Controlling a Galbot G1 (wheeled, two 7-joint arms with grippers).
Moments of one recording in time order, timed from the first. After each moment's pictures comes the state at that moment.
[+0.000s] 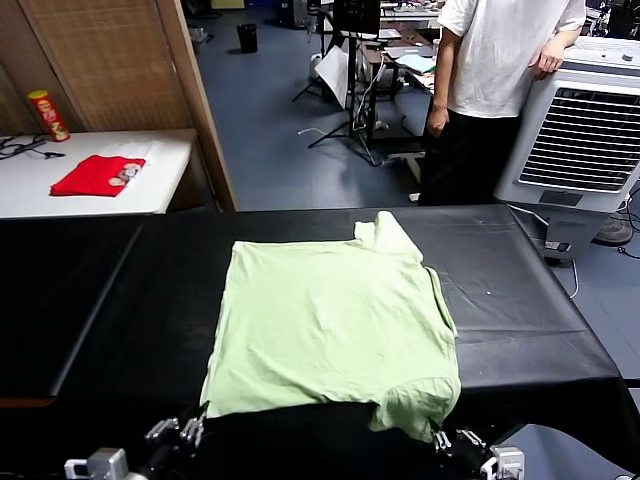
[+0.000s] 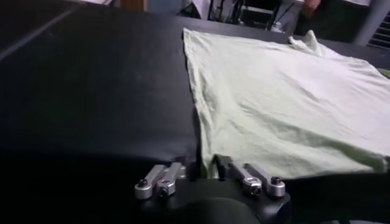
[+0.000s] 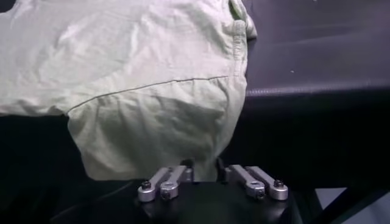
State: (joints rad) left arm 1.93 -1.20 -0.67 -2.28 -0.56 0.44 -0.06; right arm -1.84 1.32 0.61 2.20 0.35 -0.53 0.03
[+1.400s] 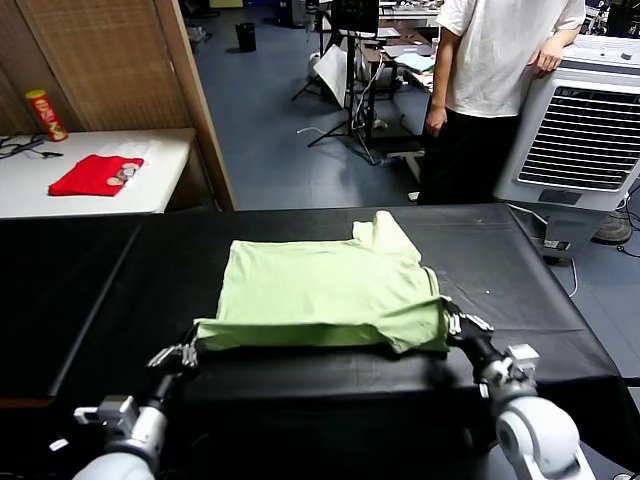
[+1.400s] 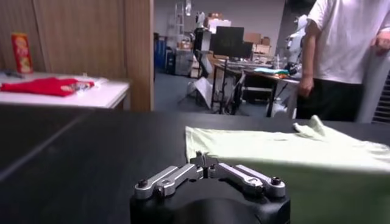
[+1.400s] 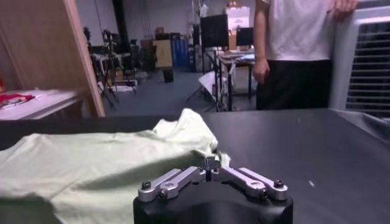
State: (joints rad) left arm 1.56 -1.27 -0.61 -2.11 -0.34 0.24 -0.06; right arm -1.19 1.19 0.46 1.83 0.40 -0.35 -0.02
